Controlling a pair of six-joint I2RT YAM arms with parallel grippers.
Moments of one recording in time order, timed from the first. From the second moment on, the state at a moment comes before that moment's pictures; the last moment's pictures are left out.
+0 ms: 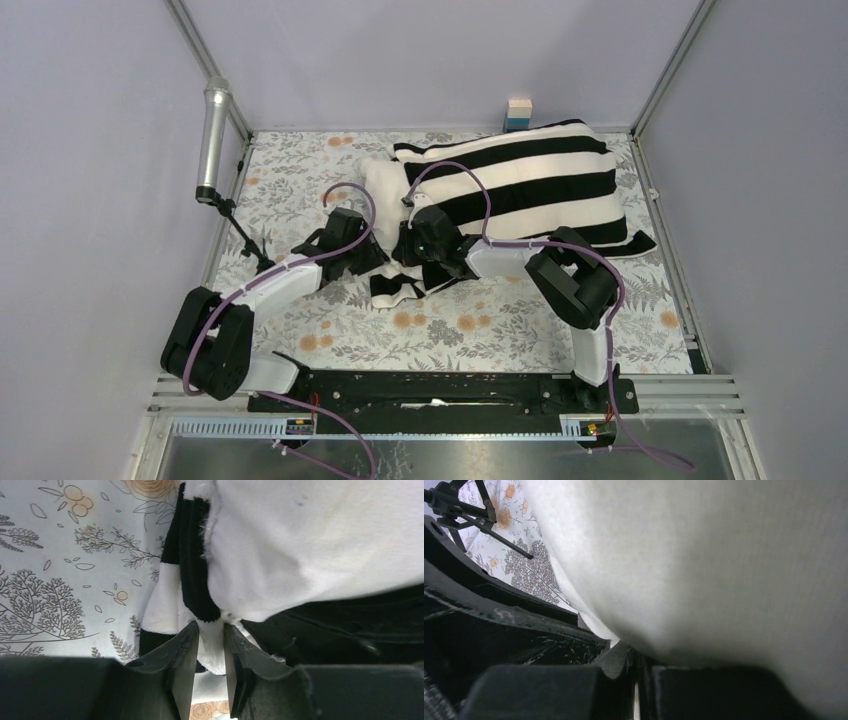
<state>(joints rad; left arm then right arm) -0.43 1.36 0.71 -0.19 0.04 -0.81 0.84 1.98 1.14 0.25 -0.10 0.56</state>
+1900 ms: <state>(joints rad) -0.39 1.26 0.60 -0.10 0.04 -0.86 0.64 1.81 0.82 0.66 -0.49 0.86</state>
